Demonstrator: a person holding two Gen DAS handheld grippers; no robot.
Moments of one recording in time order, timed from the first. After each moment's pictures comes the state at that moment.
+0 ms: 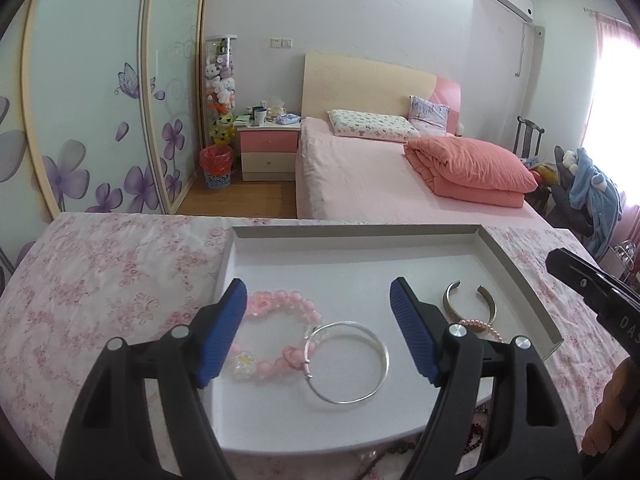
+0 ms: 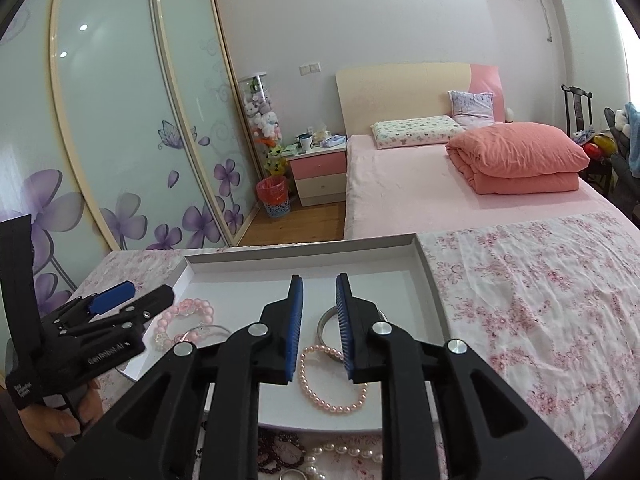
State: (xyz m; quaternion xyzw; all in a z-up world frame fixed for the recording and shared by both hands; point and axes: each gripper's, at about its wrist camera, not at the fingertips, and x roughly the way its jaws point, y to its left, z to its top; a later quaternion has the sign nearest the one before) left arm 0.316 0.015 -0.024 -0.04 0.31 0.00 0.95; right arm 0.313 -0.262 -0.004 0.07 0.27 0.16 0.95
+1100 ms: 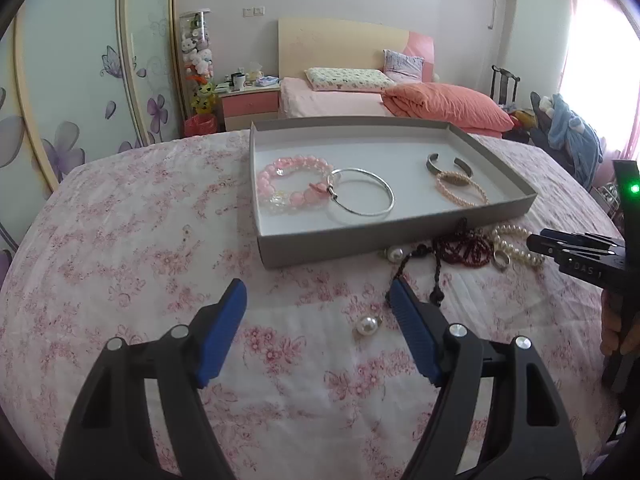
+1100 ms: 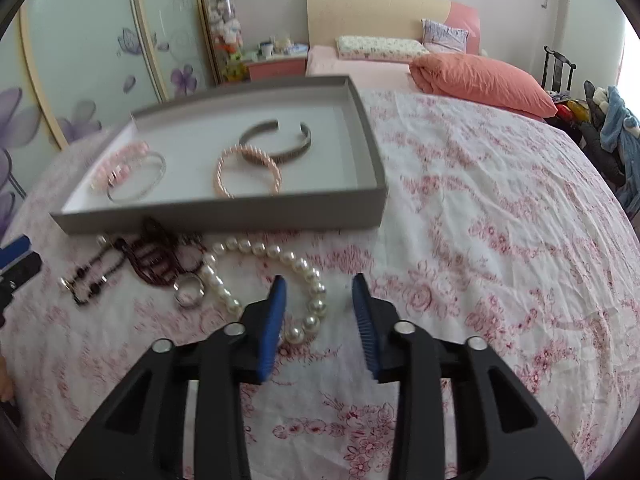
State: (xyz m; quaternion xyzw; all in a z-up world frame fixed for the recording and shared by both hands) left arm 0.200 0.039 -0.067 0.00 0.38 -0.04 0.92; right arm 0.261 -0.291 -0.086 -0.01 0.43 0.09 0.90
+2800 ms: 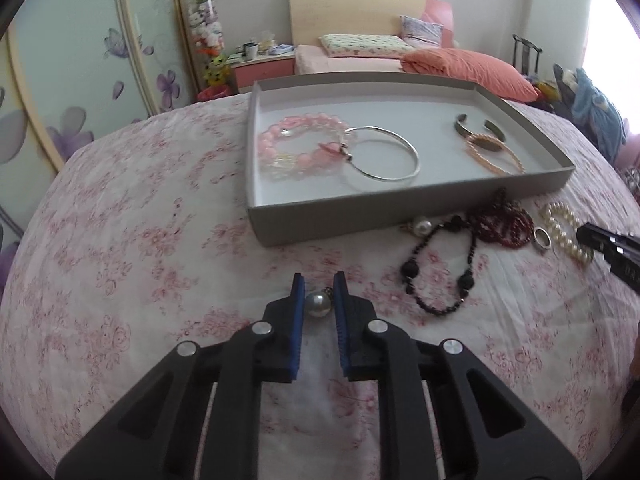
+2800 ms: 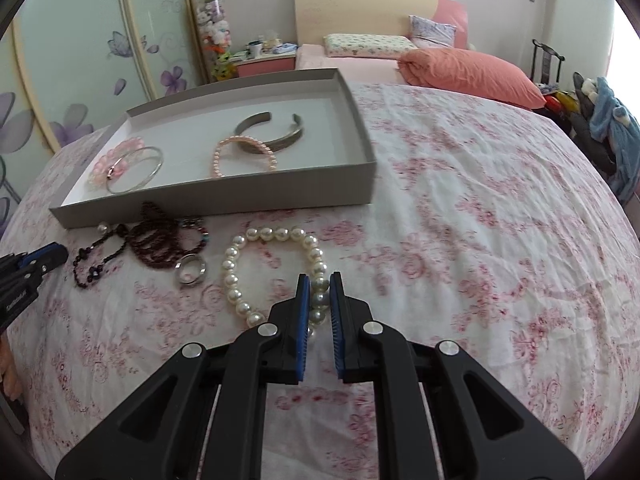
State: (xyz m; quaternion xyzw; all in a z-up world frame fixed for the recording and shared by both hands) left arm 0.226 0.027 -0.092 0.02 0.43 0.00 0.90; right arm 0.247 -0.289 -0.085 0.00 0.43 0.07 0.90
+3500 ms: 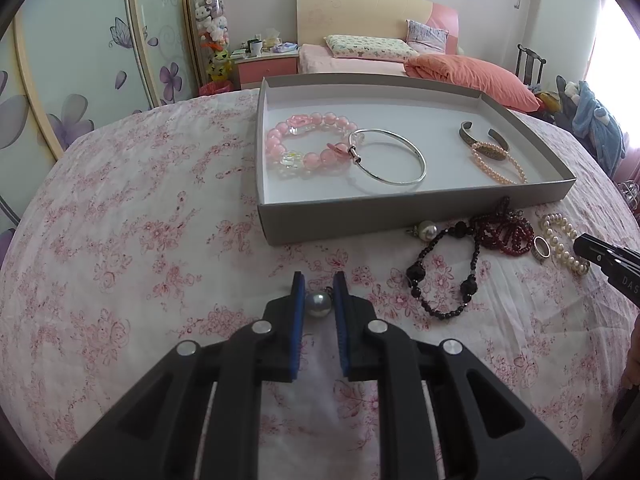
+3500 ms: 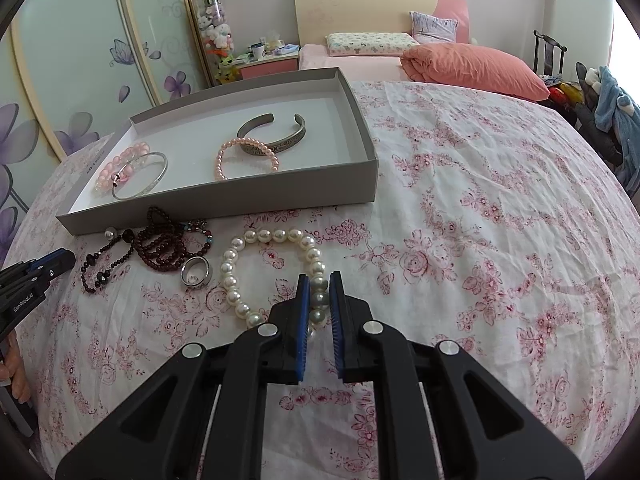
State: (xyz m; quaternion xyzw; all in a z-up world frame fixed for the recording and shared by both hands) left arm 0.226 0.035 -0.092 0.00 0.43 0.00 0.90; right arm 0.247 -0.296 -0.086 0.02 0.43 0.08 0.90
